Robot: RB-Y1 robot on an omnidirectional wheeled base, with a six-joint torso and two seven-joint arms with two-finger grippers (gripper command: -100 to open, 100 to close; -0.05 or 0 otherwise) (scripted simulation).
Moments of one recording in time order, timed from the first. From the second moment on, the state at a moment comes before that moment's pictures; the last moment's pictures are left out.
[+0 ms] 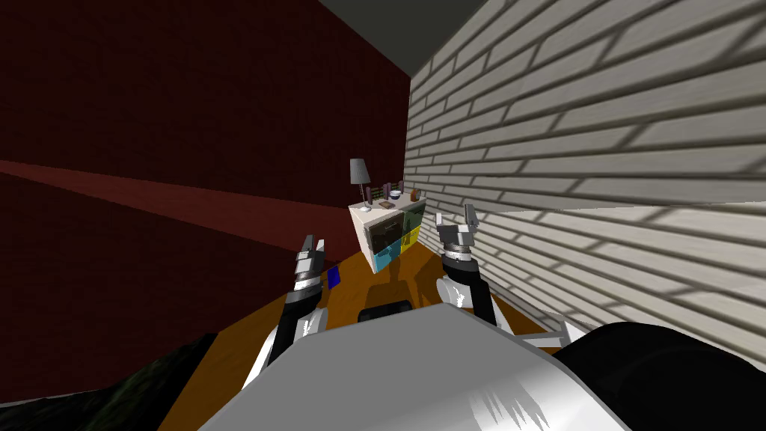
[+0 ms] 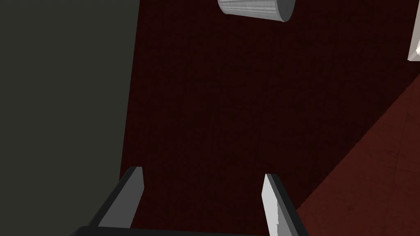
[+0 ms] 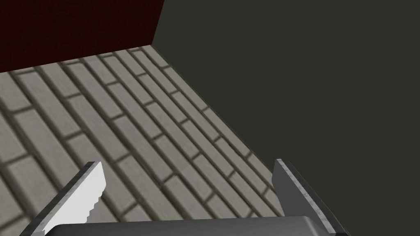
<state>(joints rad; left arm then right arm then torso) 0.54 0.03 -0.05 -2.24 -0.07 -0.41 -0.01 0.52 0.02 -0.01 -2.40 -0.06 -0.52 -0.08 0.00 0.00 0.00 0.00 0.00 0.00</state>
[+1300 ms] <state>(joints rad) 0.54 0.03 -0.05 -2.24 -0.07 -0.41 -0.01 0.51 -0.04 -0.02 -2.39 -0.12 -0.50 -0.10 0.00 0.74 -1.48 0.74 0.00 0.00</state>
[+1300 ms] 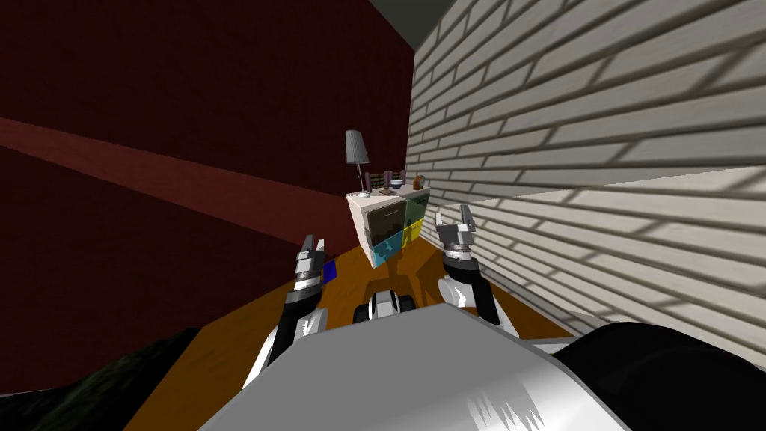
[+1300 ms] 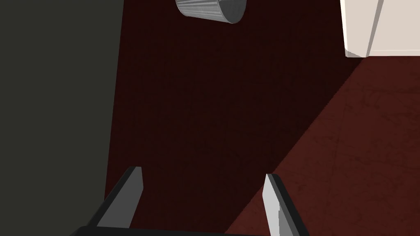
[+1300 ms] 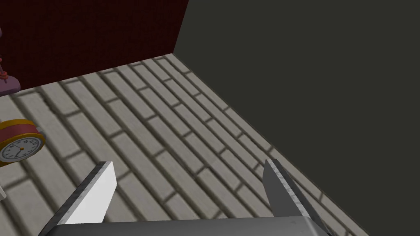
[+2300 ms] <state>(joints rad) 0.54 0.03 -0.05 -2.24 -0.07 -0.41 -0.01 0.47 -0.15 -0.03 -2.35 -0.40 -0.42 -0.16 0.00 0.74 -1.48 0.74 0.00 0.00</state>
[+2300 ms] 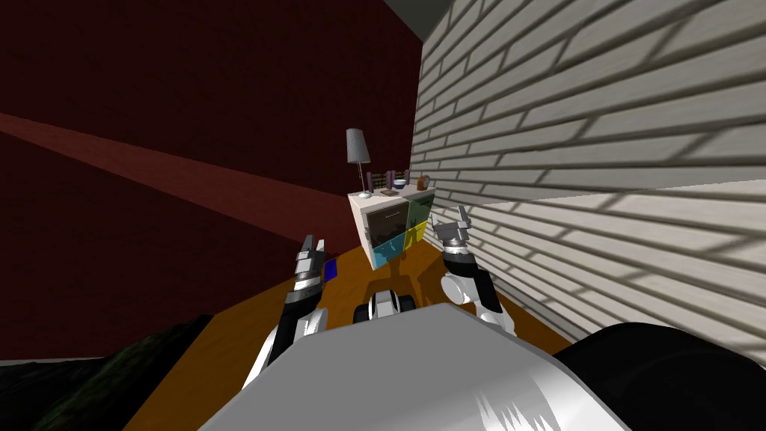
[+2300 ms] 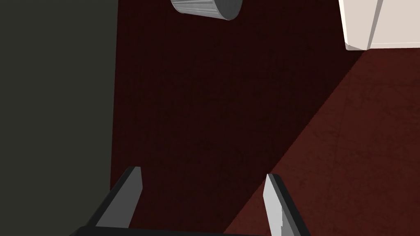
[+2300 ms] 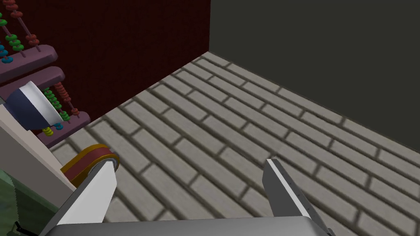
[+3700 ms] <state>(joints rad) 0.54 0.03 -0.05 -2.24 -0.07 -0.41 -0.01 0.40 -0.19 -0.05 -2.27 -0.78 -0.30 -0.25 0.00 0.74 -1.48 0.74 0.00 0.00</state>
